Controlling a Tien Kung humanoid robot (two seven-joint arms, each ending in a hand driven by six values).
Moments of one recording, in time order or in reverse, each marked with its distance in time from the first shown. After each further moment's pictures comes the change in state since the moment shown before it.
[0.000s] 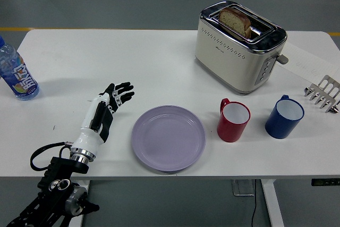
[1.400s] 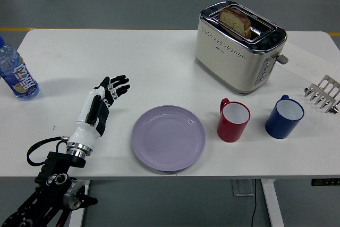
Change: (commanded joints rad) left arm -0.024 0.000 -0.025 0.001 -0.001 0.000 -0.005; right arm 0.006 0.000 0.049 0.000 -0.019 0.014 0.018
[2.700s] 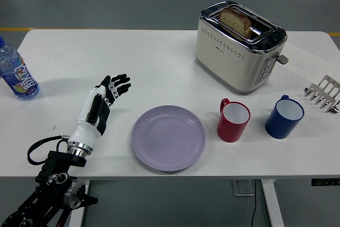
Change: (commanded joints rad) left arm -0.005 0.000 0.002 -0.005 0.001 -0.001 0.000; right arm 0.002 0.000 0.058 0.000 -0.013 -0.001 0.008
